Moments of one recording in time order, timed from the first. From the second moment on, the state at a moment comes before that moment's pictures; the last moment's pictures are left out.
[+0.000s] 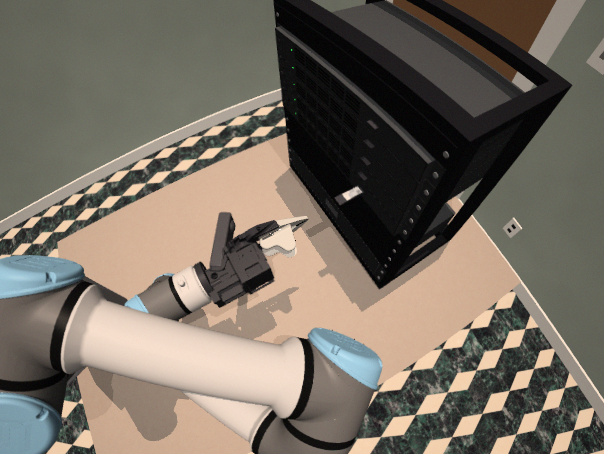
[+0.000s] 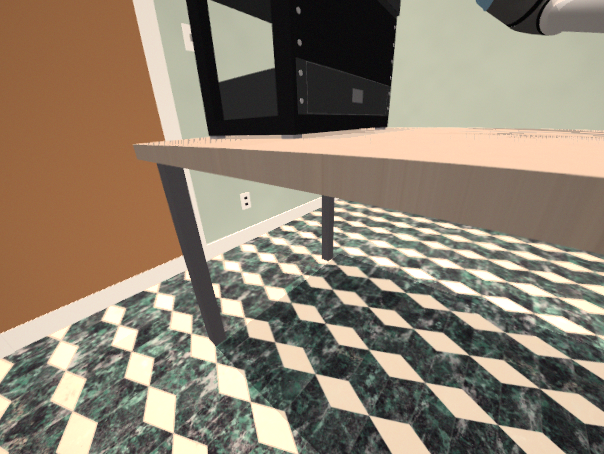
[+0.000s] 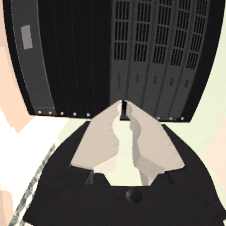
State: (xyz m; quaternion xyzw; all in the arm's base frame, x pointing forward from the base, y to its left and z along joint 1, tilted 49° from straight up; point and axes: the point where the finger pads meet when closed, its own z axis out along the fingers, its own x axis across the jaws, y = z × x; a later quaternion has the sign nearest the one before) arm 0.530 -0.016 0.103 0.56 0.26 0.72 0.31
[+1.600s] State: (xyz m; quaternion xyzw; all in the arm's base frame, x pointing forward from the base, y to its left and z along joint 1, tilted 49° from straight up) arm 0.588 -0.017 0.114 0.56 0.26 0.72 0.31
